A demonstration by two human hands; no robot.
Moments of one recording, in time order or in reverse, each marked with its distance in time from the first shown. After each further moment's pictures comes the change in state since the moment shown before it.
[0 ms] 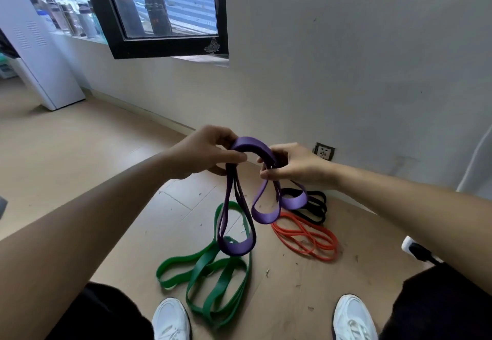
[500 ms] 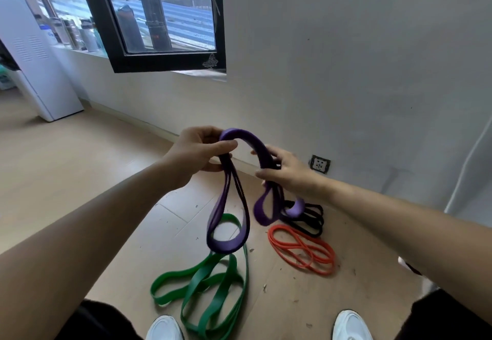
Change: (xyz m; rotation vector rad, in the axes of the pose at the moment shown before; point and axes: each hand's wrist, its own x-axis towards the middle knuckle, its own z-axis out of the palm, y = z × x) left_hand 0.001 0.009 -0.004 -0.357 0.249 -0.015; right_hand 0.002 -0.018 0.010 0.164 0.122 -0.027
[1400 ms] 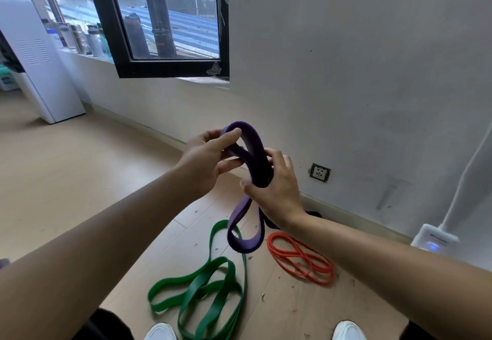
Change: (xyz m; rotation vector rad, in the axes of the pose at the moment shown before) left_hand -0.002 0.008 0.023 -0.542 0.144 -0.066; right_hand -0.003 0.007 0.058 -0.279 0.536 -0.142
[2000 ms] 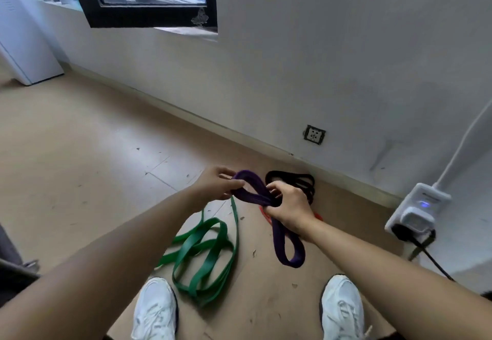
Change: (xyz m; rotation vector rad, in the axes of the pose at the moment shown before) left_hand 0.015 -0.156 -0.044 0.667 -0.080 -0.339; right_hand -0.070 0.130 -0.007 -0.261 -0.350 0.267
